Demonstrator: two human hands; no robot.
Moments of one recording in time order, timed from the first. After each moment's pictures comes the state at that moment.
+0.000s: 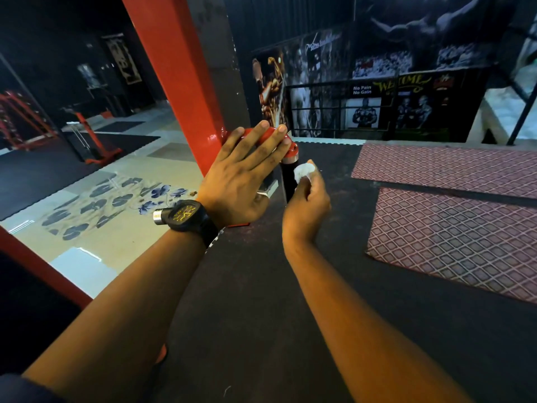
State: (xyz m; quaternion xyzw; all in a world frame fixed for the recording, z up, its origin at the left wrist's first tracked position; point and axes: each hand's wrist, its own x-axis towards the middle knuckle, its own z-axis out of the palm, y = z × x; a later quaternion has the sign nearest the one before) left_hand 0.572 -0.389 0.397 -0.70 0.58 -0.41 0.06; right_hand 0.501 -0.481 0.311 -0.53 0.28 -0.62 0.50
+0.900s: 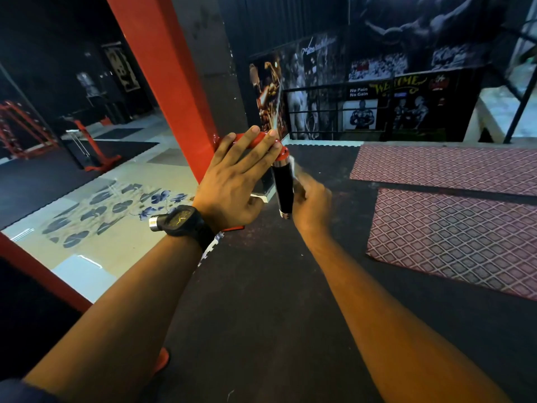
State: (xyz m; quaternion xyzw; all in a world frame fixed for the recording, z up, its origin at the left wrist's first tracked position) left_hand 0.573 -0.382 0.395 -0.70 0.58 -0.41 0.04; right_hand 0.485 -0.517 0.310 -0.74 0.18 -0.52 0.39
